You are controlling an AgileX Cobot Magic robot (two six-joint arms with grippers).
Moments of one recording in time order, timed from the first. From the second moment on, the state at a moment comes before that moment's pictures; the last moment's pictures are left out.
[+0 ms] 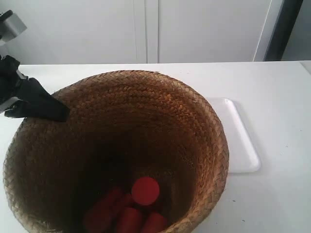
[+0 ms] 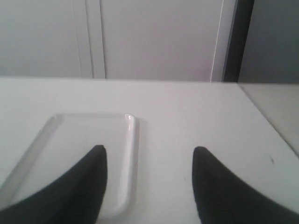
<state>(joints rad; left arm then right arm) -0.20 1.21 -0.97 -0.79 1.04 0.65 0.05 0.00 0.00 -0.02 0.18 0.03</state>
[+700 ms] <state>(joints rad) -0.20 1.22 -0.97 -0.84 1.02 0.74 0.12 0.00 -0.16 0.16 -0.13 0.61</state>
